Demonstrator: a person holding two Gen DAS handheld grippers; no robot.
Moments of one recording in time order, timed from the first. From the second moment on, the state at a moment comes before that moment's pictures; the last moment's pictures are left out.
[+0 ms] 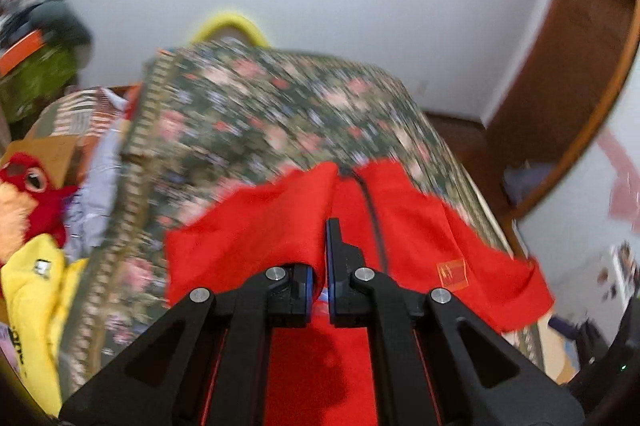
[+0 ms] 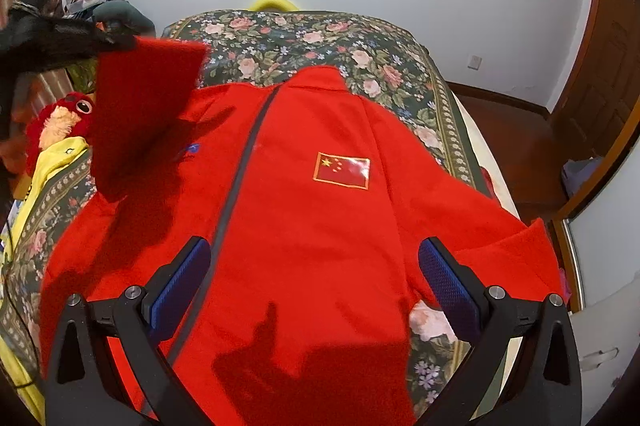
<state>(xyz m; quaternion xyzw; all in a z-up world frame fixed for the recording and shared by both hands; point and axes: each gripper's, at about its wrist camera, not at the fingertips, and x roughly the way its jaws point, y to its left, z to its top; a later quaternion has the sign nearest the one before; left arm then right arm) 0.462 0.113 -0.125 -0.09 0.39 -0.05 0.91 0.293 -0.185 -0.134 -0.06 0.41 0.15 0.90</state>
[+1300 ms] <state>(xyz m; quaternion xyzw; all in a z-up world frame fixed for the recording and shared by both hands) 0.318 0.214 -0.207 -0.06 0.46 0.03 0.89 0.310 -0.043 -0.140 -0.18 0.42 0.24 0.86</state>
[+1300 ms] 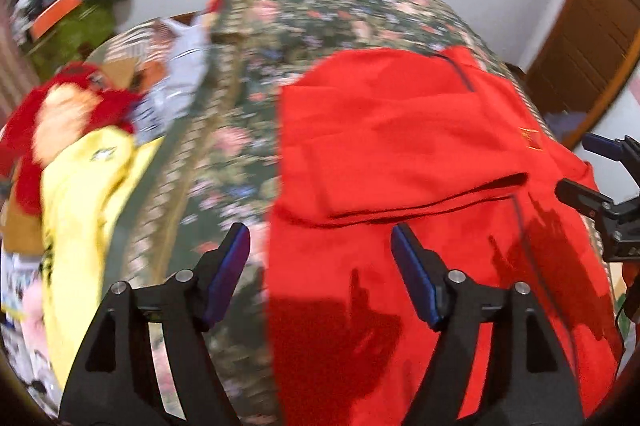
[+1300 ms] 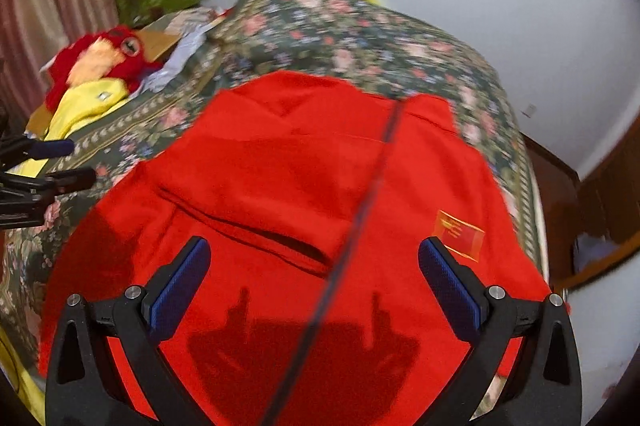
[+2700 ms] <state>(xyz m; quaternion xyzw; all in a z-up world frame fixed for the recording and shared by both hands) 0.312 0.252 -0.255 -0.10 0.50 0.07 0.85 0.348 0.040 -0.165 -0.12 0.43 0.35 0.82</state>
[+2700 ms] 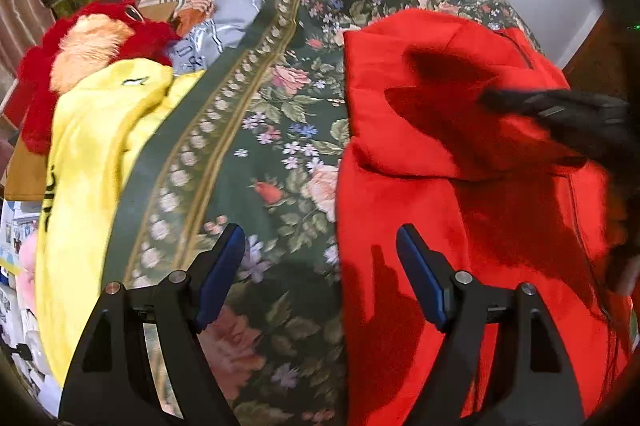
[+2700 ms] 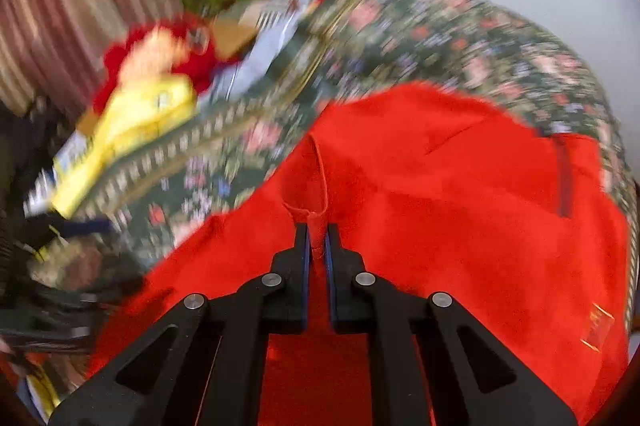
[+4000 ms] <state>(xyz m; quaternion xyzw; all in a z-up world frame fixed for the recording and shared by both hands) 0.405 0.266 -0.304 -0.09 0.51 0.23 0.82 0.342 -0.256 -0.151 0.11 0.43 0.13 0.88</state>
